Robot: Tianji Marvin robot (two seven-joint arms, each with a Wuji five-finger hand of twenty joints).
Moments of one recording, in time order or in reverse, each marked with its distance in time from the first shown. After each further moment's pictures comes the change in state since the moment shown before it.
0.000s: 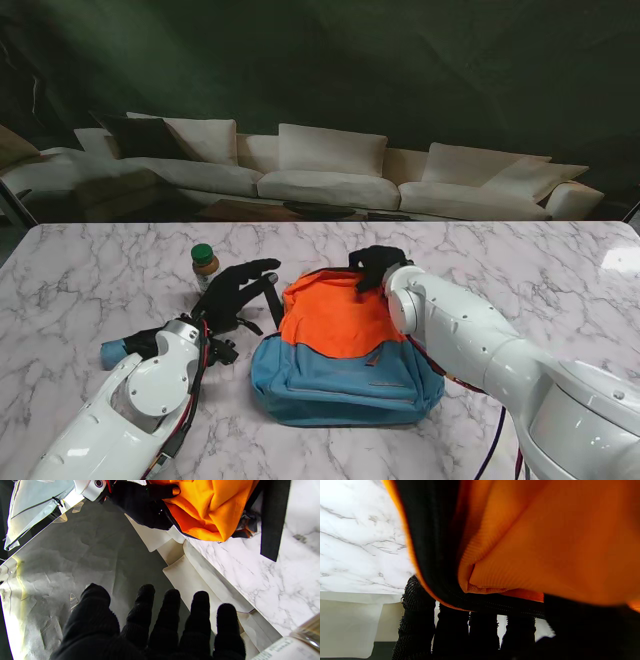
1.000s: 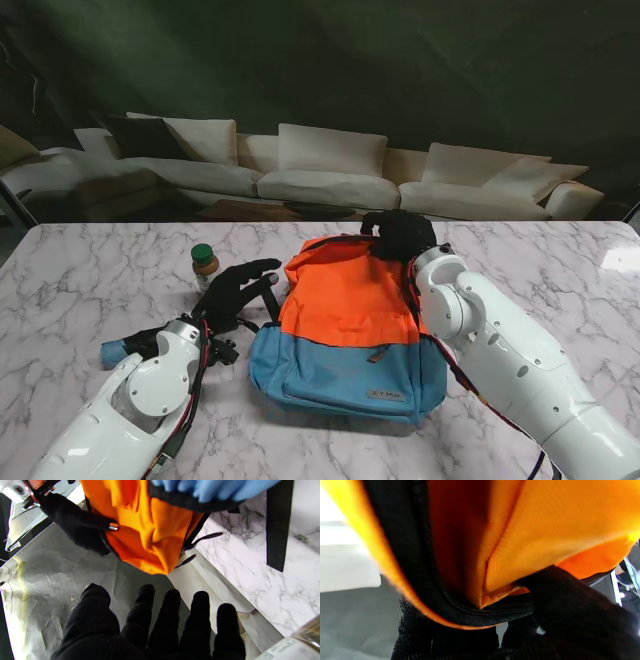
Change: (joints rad) left arm -0.001 0.000 0.003 0.001 0.003 -0.004 0.002; right arm -0.367 0.200 0.562 -0.684 -0.265 -0.024 0.045; left_hand 0.000 0.000 0.000 0.000 0.000 0.000 0.000 0.000 0.000 0.000 0.000 0.000 0.000 0.000 0.000 0.000 0.000 0.000 0.000 0.000; right_hand 0.072 0.033 0.019 -0.037 0.111 -0.049 -0.010 0.086 0.063 0.050 0.068 0.097 0.081 0.019 0.243 0.074 0.064 -0.011 0.133 -0.021
